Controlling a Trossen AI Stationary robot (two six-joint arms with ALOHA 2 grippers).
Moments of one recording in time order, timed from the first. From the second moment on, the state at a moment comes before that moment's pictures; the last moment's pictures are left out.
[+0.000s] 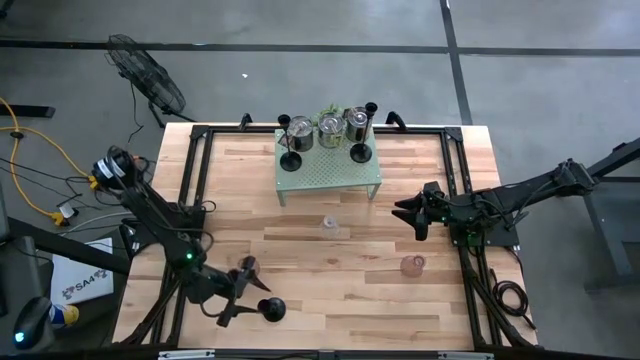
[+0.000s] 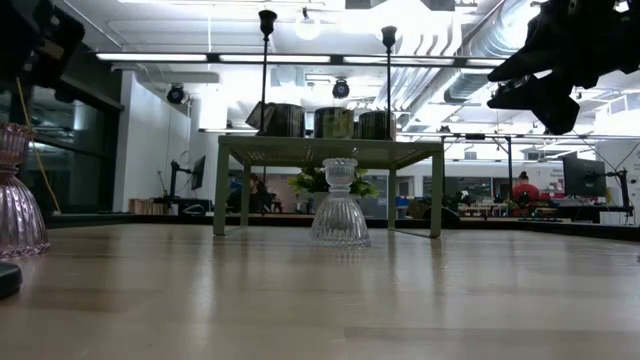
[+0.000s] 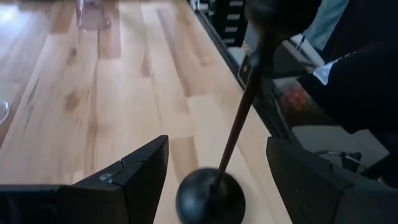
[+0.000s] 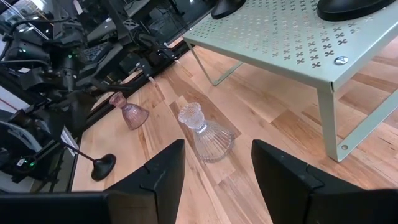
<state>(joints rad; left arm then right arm) -0.91 1.34 0.53 0.38 -0.51 -0.37 0.29 0.54 0.31 -0.12 0.47 0.76</state>
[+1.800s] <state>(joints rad) -0.77 1.46 0.58 0.65 -0.52 -0.25 0.29 0.54 0.31 -0.12 0.47 0.76</state>
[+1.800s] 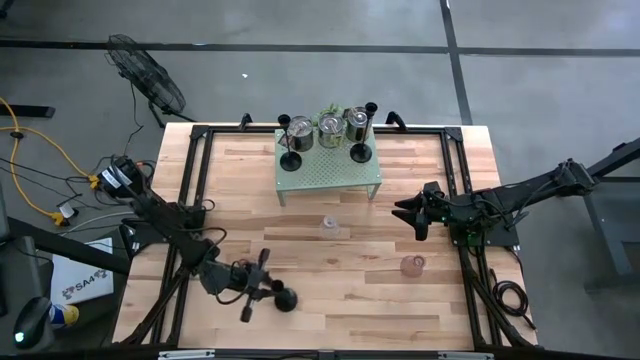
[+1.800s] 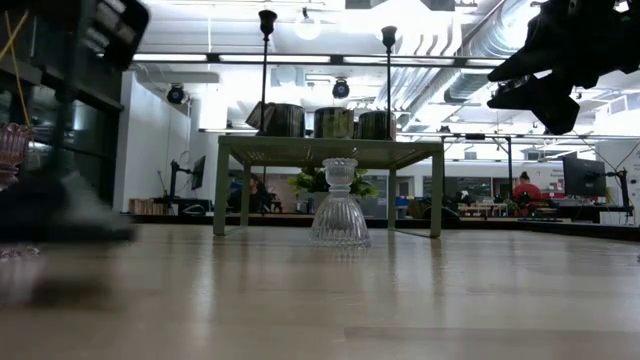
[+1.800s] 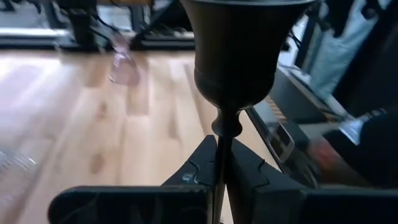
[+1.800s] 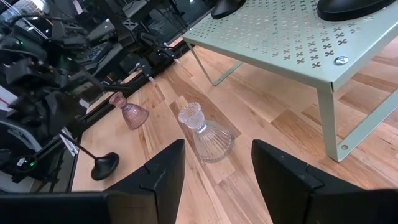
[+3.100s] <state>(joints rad) -0.01 1.47 1.17 0.13 -0.79 -0.22 0.29 0.54 0.31 -0.12 0.47 0.76</state>
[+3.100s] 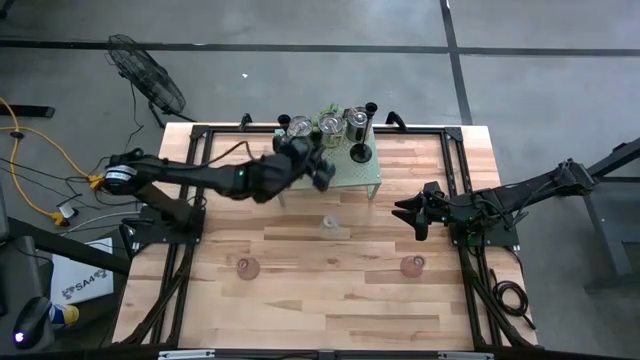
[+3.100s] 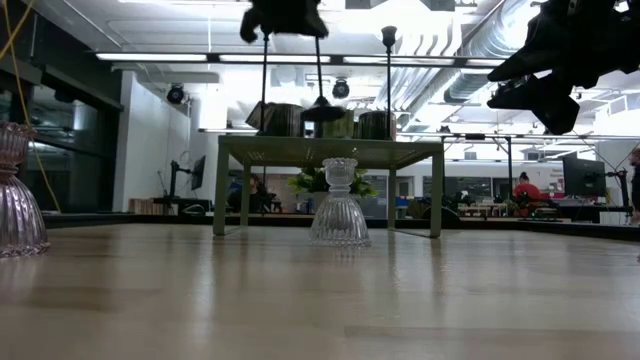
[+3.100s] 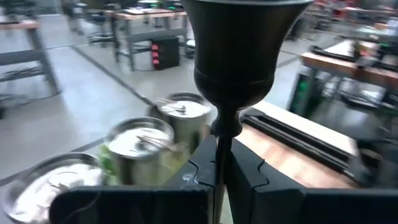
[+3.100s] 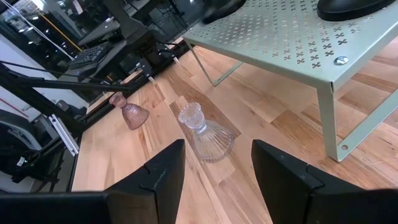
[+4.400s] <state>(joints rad) -0.08 1.65 1.32 0.17 -1.10 -0.19 0.29 0.54 0.31 -0.12 0.47 0.76</state>
